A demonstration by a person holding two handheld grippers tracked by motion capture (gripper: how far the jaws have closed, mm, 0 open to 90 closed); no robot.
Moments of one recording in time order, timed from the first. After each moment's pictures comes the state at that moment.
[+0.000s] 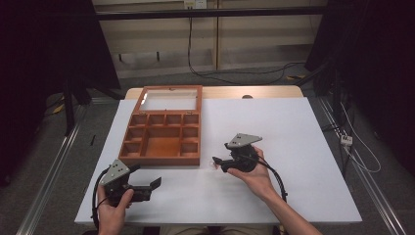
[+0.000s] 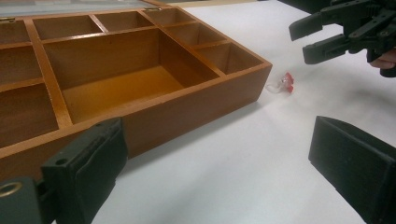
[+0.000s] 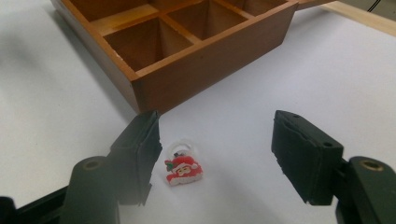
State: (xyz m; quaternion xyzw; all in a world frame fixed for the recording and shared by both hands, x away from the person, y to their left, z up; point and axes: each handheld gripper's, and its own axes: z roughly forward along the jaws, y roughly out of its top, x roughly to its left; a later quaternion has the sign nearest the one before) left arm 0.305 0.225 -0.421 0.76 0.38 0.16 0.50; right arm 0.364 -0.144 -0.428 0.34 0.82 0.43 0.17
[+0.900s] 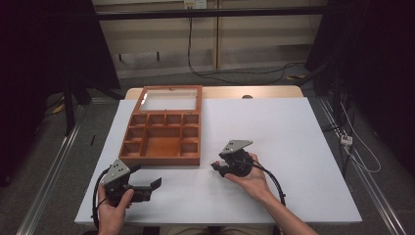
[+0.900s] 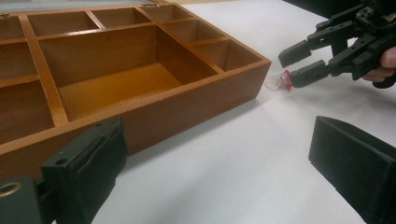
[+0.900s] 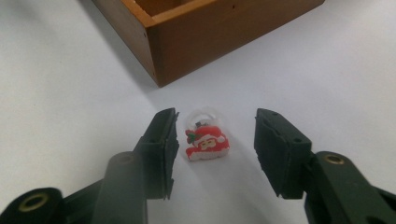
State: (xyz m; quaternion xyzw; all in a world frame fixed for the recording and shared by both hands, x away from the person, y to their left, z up) left arm 0.306 0.224 -0.423 0.77 0.38 0.15 0.50; right arm 0.364 -0.132 -0.450 0.32 0.85 0.39 0.14
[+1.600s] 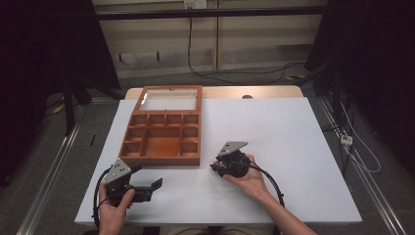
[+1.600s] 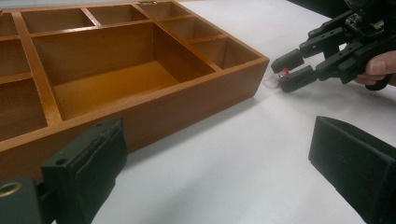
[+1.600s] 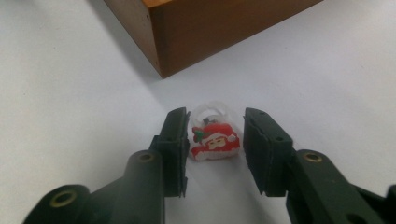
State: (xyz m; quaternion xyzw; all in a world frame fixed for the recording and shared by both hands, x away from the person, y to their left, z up) left arm 0.306 0.223 -0.423 0.77 0.37 0.15 0.50; right arm 0.367 -0.125 -0.458 0.32 0.86 0.38 0.14
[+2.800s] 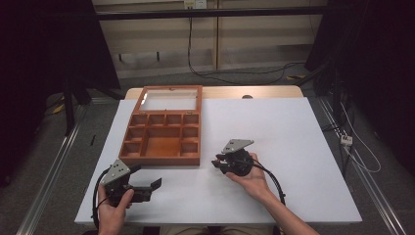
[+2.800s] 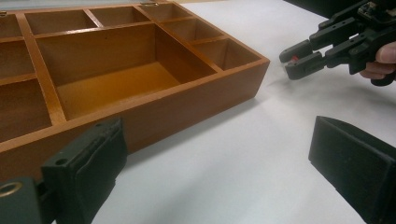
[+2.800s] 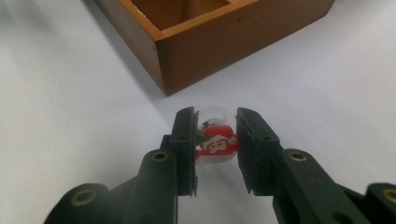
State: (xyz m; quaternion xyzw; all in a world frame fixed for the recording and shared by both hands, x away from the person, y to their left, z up) left arm 0.305 0.225 -0.423 0.76 0.38 0.15 0.50; right arm 0.364 -0.133 -0.445 0.32 0.84 0.41 0.14
